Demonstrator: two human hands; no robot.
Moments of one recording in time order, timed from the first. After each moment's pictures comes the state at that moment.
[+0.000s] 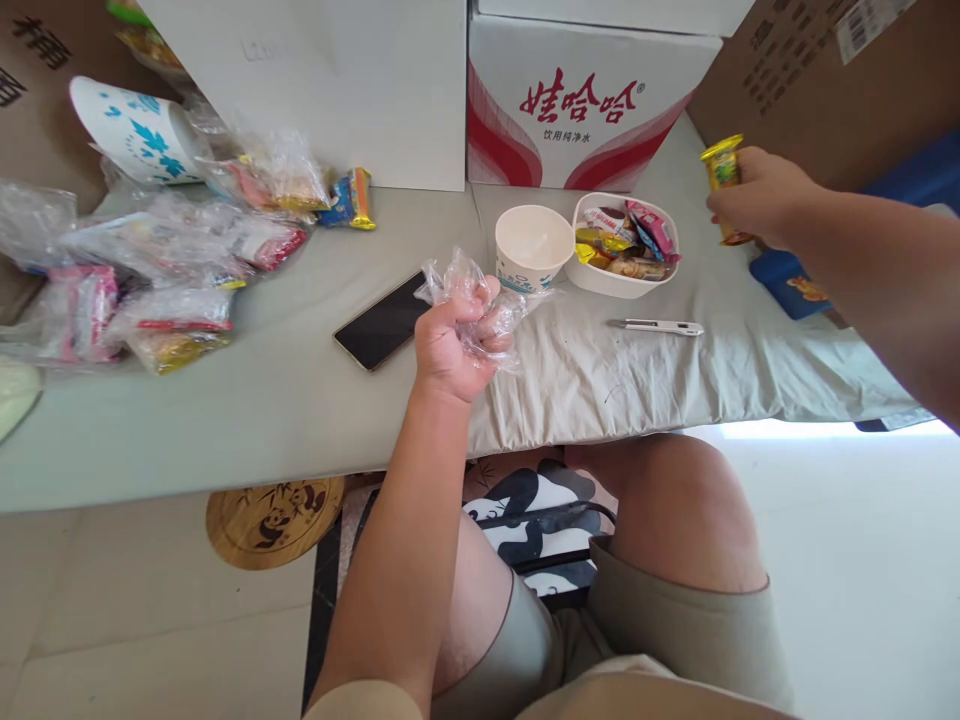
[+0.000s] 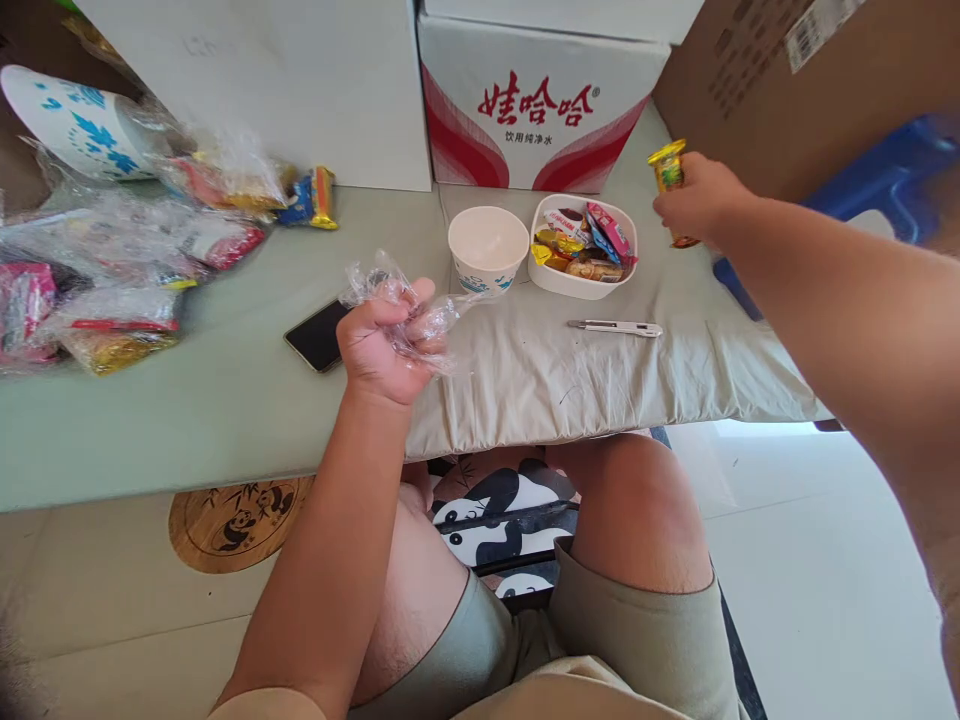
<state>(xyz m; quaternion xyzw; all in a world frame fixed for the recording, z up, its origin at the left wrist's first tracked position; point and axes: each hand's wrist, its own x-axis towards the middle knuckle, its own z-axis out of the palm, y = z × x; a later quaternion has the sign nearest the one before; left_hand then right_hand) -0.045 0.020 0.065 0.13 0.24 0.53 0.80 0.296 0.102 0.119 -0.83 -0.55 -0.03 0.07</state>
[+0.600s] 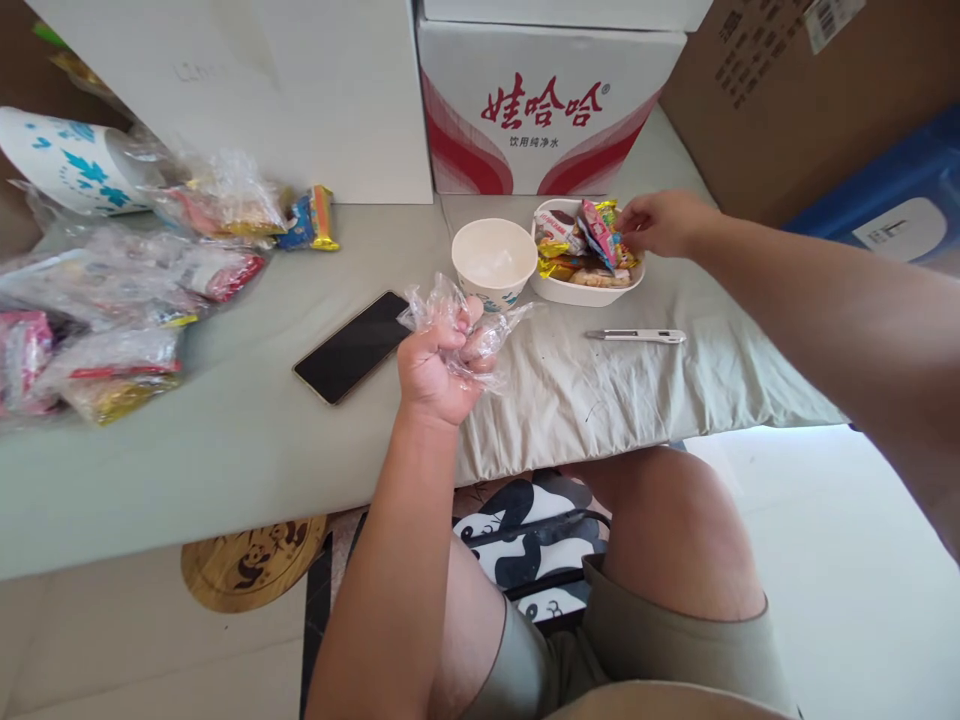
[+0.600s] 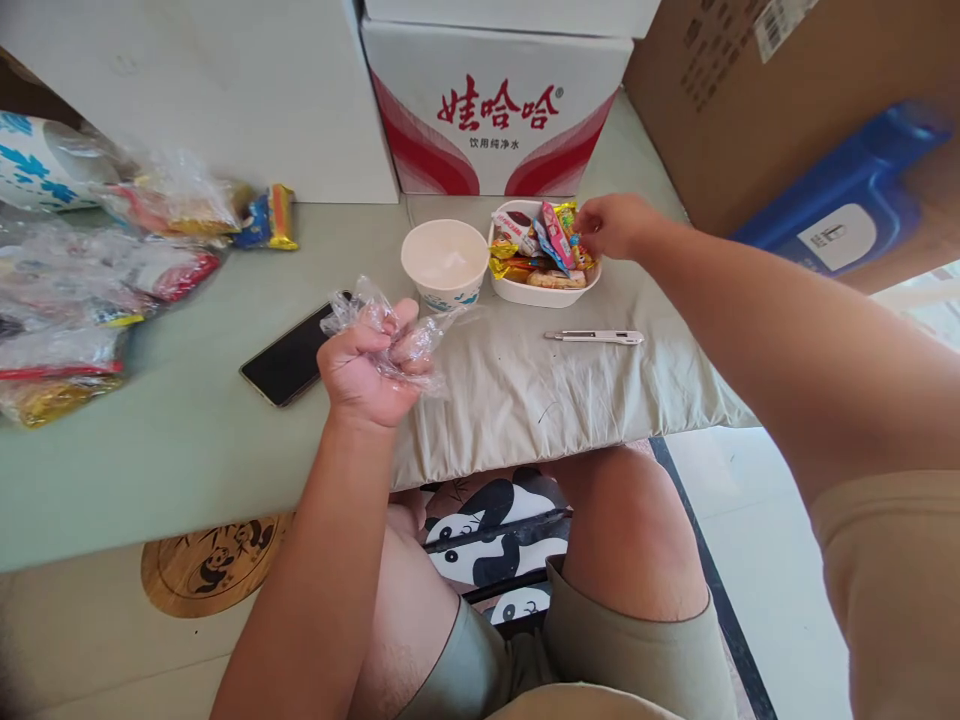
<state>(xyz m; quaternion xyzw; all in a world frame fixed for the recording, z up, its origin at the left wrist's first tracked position) -0.020 0.033 0.061 0.14 0.26 0.51 0.81 0.292 0.140 0.077 -0.78 -0.61 0.12 0.04</state>
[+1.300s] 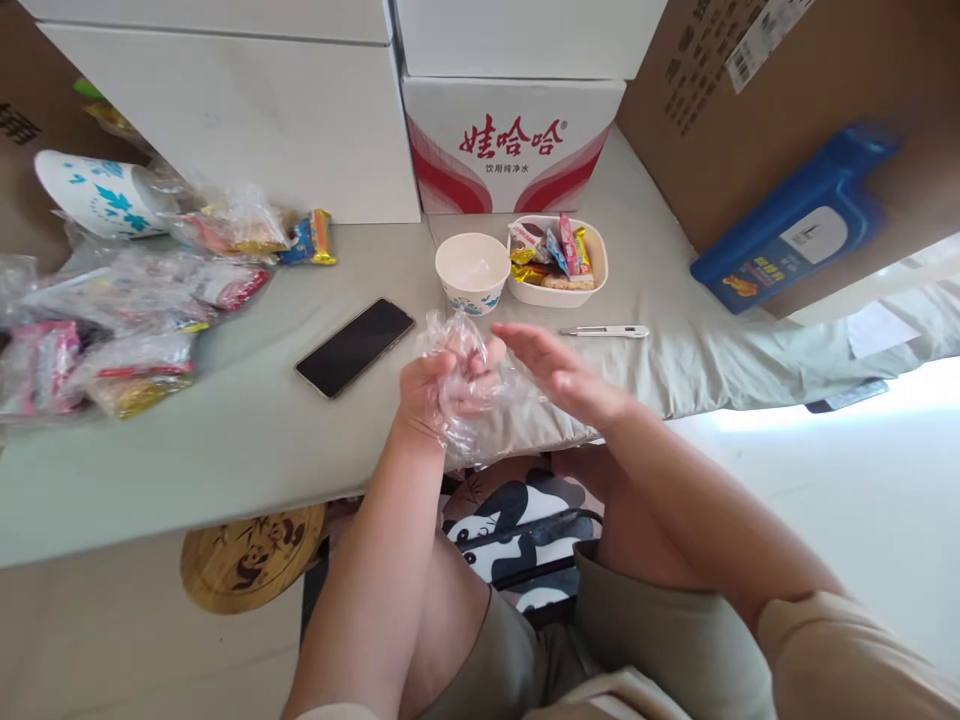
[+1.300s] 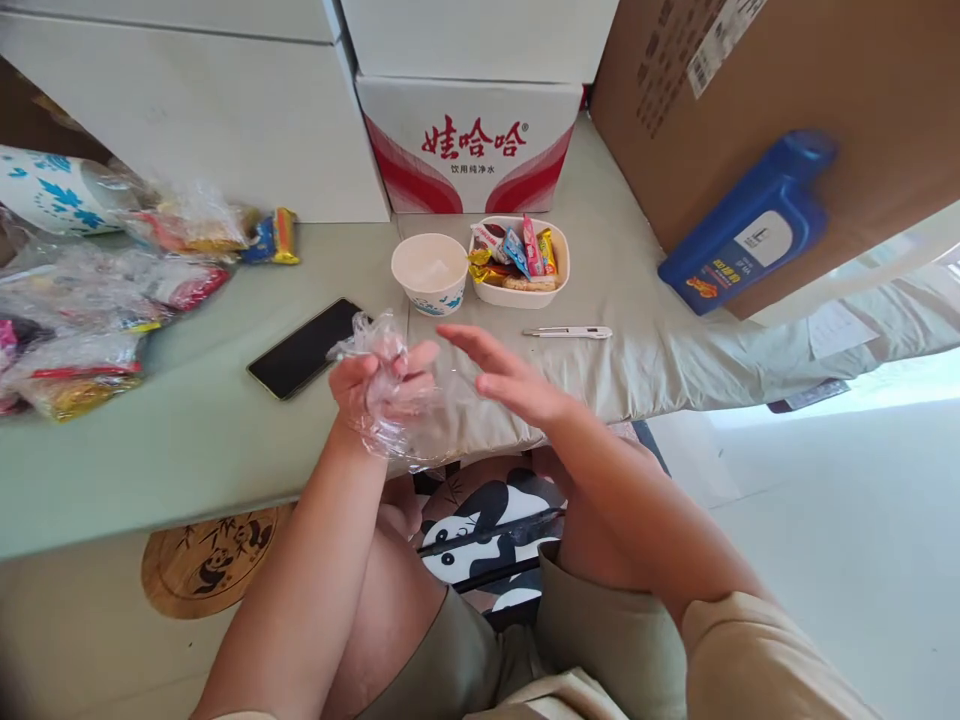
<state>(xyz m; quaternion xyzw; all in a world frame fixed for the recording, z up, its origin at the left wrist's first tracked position) -0.026 0.003 0.050 0.27 0.17 0.37 0.87 0.170 -0.034 0.027 -0.34 -0.62 0.54 0.46</state>
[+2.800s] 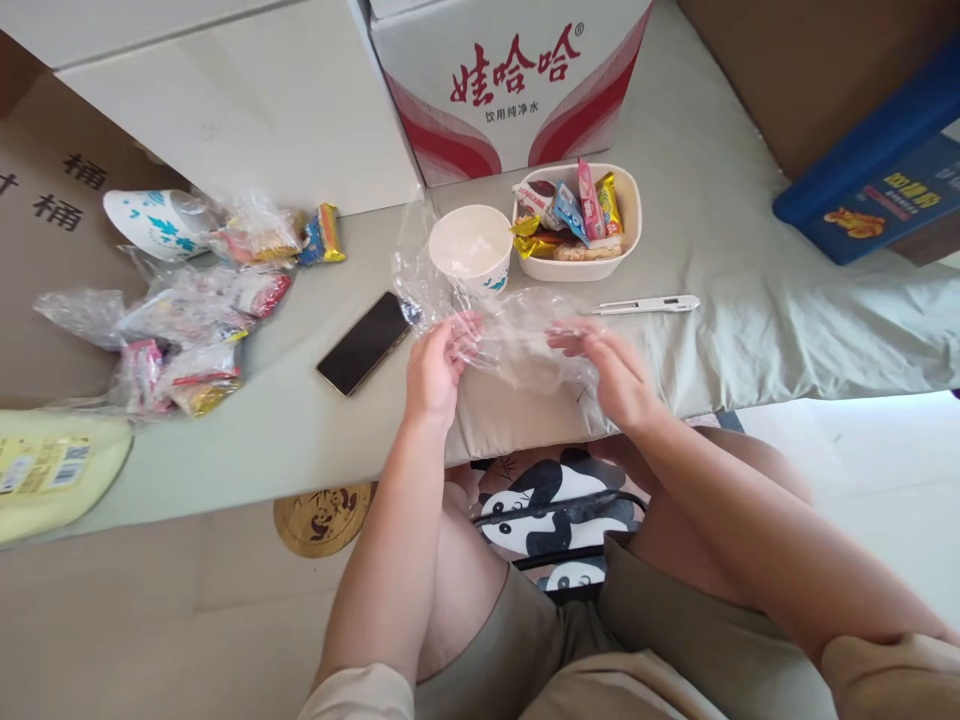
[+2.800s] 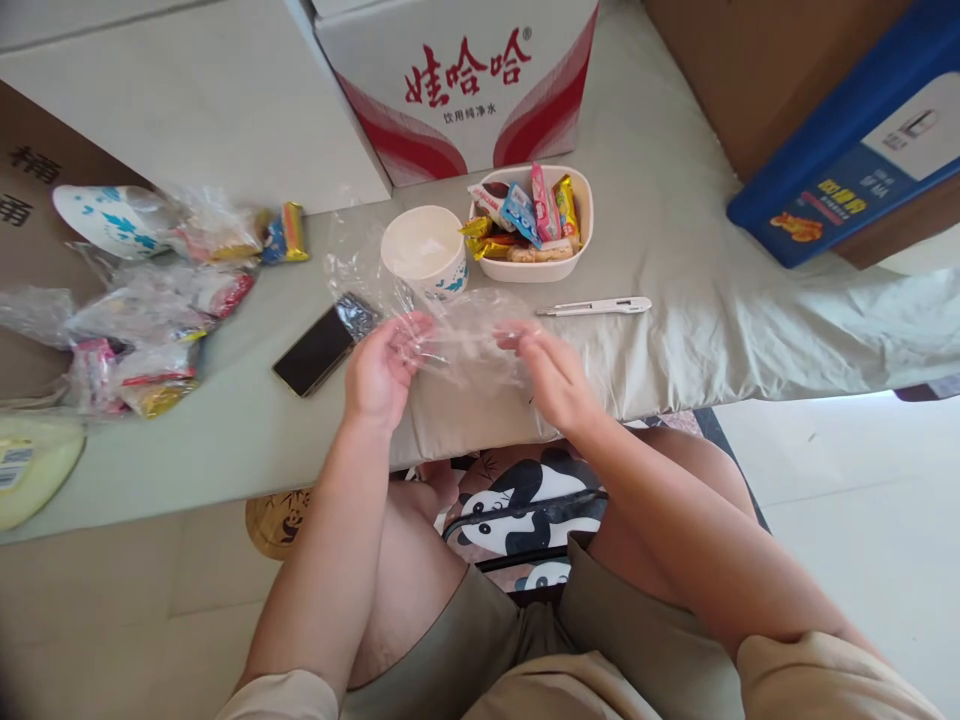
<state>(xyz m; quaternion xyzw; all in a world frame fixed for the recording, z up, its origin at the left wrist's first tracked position) -0.004 0.019 0.015 0.36 0.50 0.50 0.61 0.198 -0.046 -0.002 -0.54 -0.50 0.43 0.53</state>
